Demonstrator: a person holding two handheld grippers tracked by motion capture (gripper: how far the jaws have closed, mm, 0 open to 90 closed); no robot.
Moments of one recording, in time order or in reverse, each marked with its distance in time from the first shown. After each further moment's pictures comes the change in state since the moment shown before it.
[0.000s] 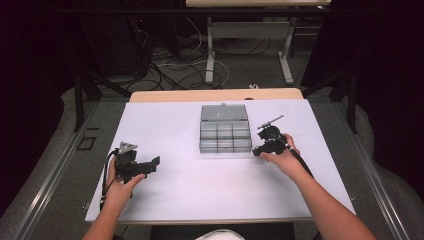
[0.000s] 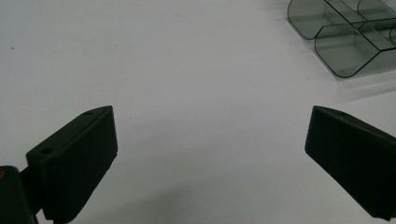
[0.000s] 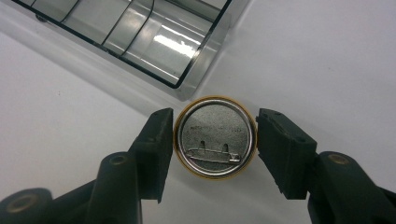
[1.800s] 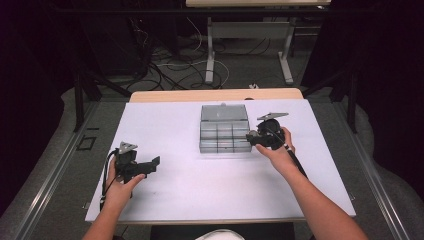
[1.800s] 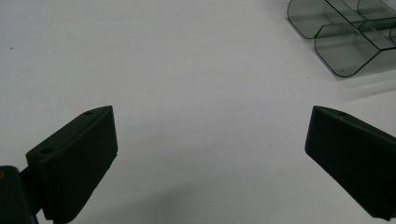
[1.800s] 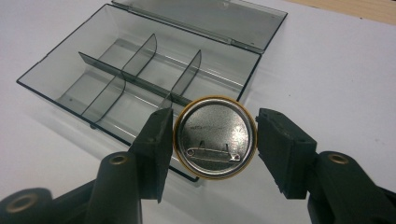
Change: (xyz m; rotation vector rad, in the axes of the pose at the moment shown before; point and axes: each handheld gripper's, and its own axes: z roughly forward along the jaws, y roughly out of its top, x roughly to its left) left arm 0.000 0.000 0.000 0.003 -0.001 0.003; right arm 0.013 0.015 -0.014 -0.323 -0.008 0.010
